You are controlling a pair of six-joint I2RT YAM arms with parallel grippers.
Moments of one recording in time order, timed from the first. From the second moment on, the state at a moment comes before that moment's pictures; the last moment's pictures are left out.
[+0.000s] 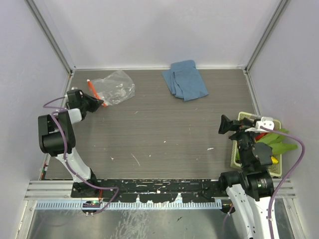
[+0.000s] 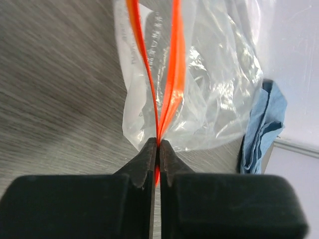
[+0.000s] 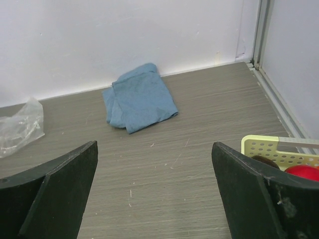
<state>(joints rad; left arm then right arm) 0.22 1.81 0.95 0.25 0.34 -0.91 0.14 0.21 0.65 -0.36 0.18 0.22</state>
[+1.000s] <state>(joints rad) -0.07 1.34 1.01 -0.29 0.21 -0.49 0.14 0.70 0.77 -0.31 -0.23 0.35</state>
